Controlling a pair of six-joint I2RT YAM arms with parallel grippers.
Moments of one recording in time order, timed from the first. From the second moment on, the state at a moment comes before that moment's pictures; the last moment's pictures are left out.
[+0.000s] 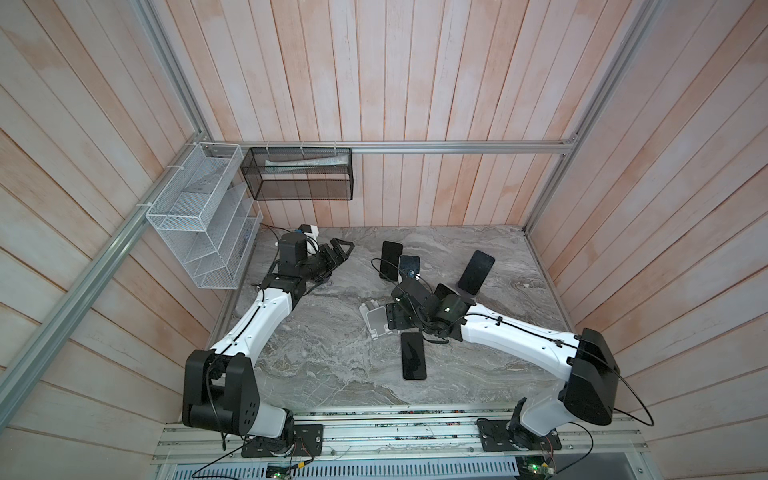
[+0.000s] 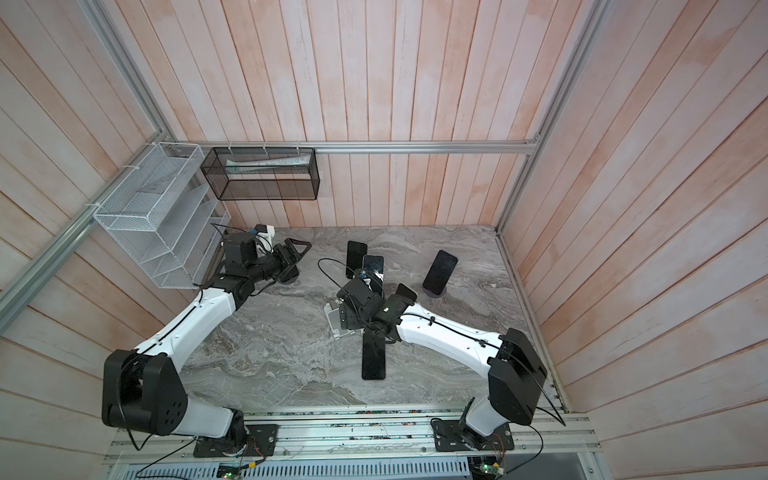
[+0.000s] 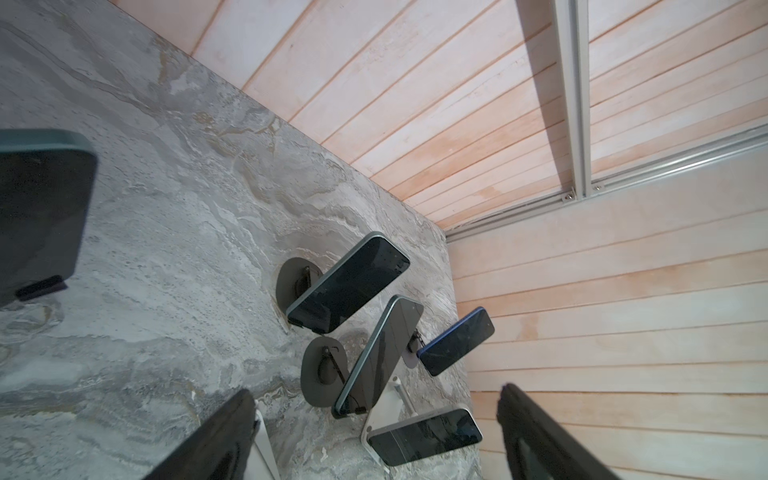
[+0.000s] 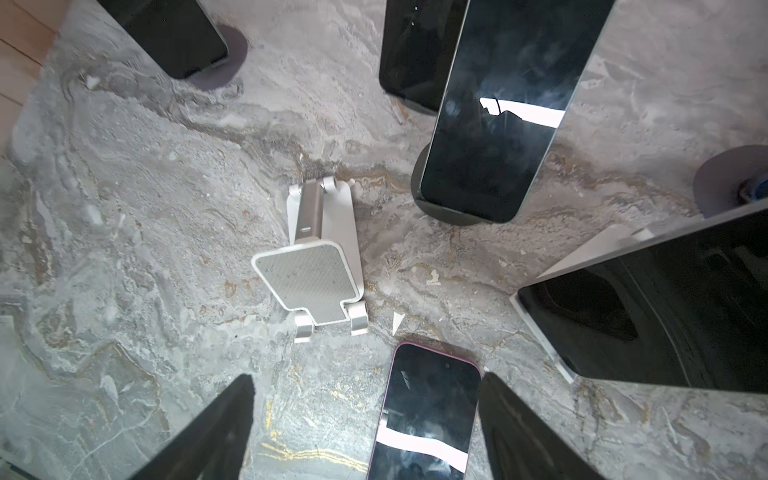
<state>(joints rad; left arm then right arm) -0.16 1.45 1.10 -0.08 0.45 -0.78 0.98 1.53 1.23 -0.60 0.31 0.65</state>
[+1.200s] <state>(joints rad) -0.93 1.77 1.34 -0.93 -0.51 -1.24 0.72 0.73 0.65 -0.36 0.38 0.56</state>
